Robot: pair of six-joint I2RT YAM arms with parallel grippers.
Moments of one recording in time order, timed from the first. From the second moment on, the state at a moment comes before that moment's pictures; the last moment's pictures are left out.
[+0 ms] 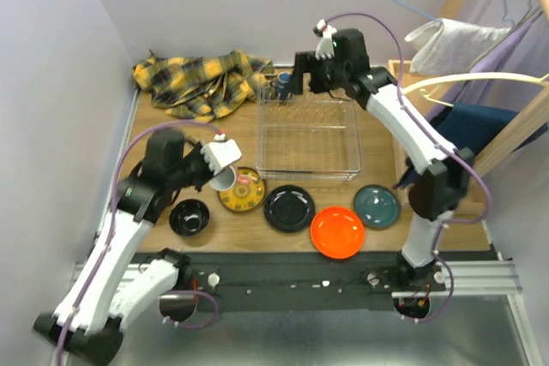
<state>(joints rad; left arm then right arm) -0.36 0.86 1.03 -0.83 0.36 0.65 0.48 1.80 1.77 -0.49 -0.25 0.26</state>
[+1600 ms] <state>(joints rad) -0.67 0.80 0.61 0.30 -0.39 0.84 0.57 2.22 1.94 -0.02 -1.38 1.17</state>
